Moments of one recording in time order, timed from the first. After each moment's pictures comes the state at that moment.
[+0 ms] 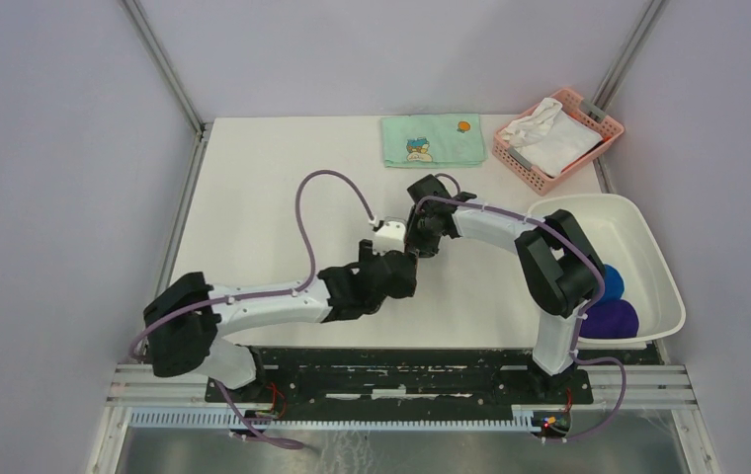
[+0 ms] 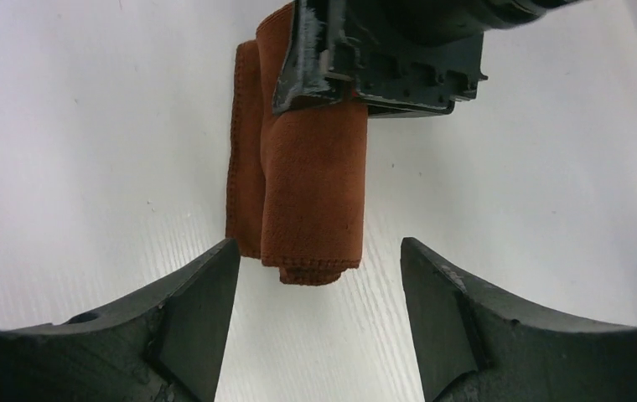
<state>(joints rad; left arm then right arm) -1.12 1.41 0.87 -0.18 -0.57 -0.68 0.60 1.88 1.23 -0.47 -0.05 0.91</state>
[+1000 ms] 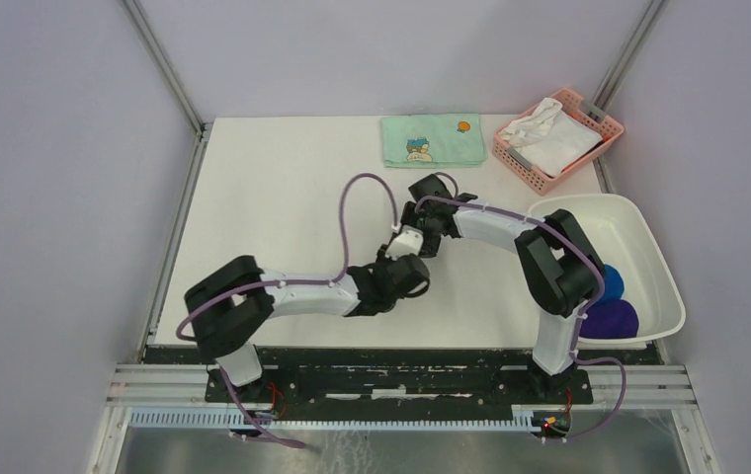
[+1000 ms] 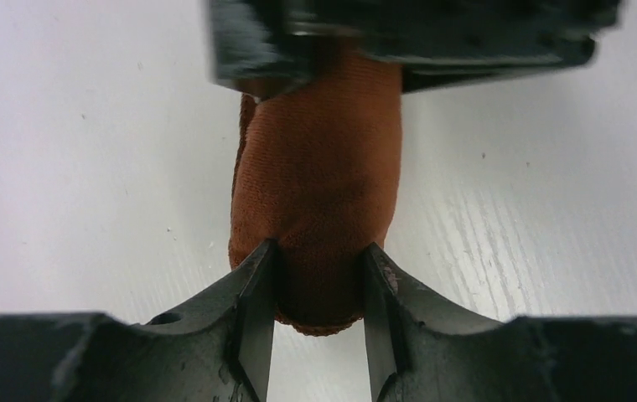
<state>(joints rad) -1.16 1.73 0.96 -0.16 -0.72 -0.47 0.60 1.89 1.23 -0.43 -0.10 0.89</state>
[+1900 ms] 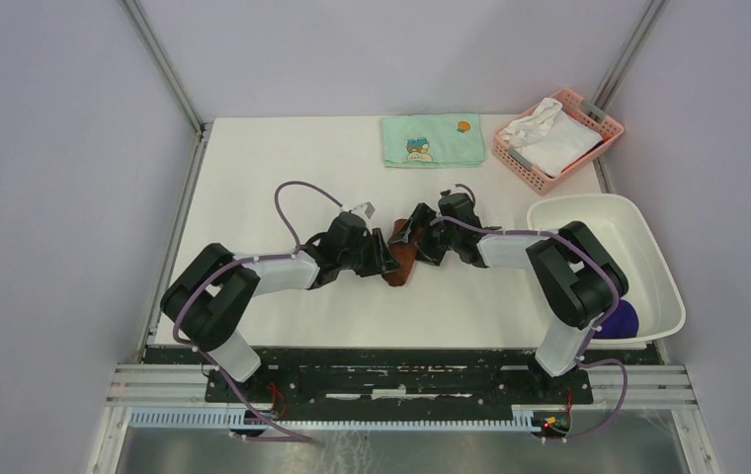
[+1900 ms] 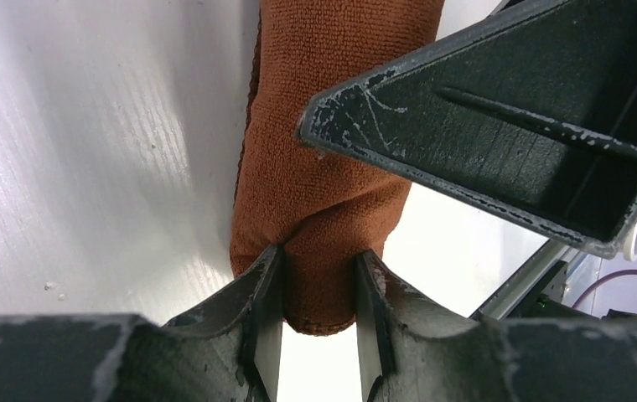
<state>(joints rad) -0.70 1.63 0.73 0.20 0.19 -0.78 0.53 1.77 0.83 0.21 -0.31 1.01</state>
